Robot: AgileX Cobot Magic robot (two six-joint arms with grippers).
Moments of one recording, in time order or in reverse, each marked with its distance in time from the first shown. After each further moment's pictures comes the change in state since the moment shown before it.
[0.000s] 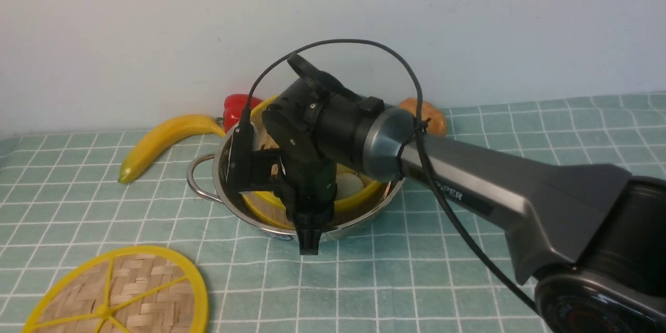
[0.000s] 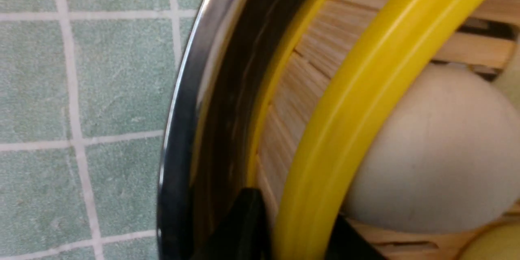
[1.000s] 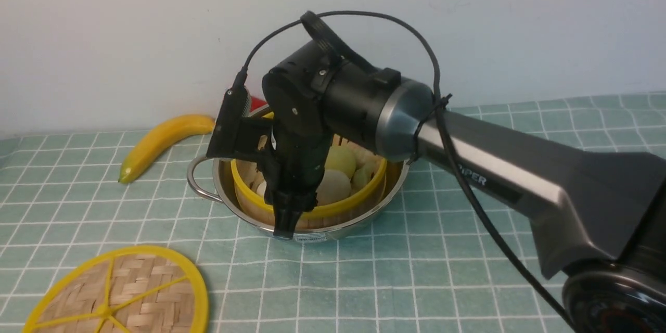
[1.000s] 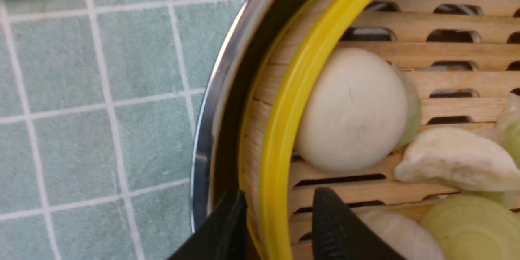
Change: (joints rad) right arm 0.001 -0.064 -0.014 0.090 -0.026 0.108; left arm 0.000 0.000 0.000 0.000 0.000 0.000
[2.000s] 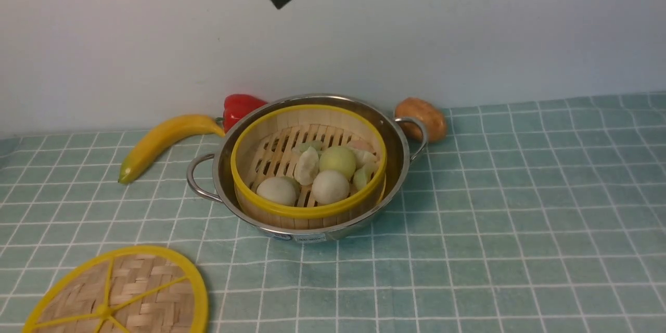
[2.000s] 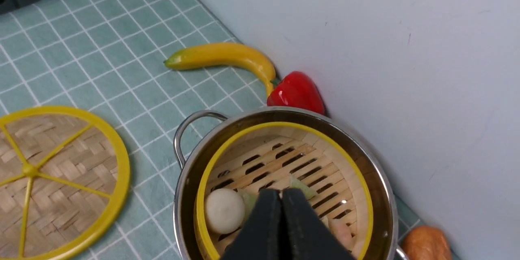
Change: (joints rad) right arm -0.003 -0.529 -0.001 -0.094 -0.016 0.483; left arm 0.000 0.000 0.000 0.000 0.000 0.000
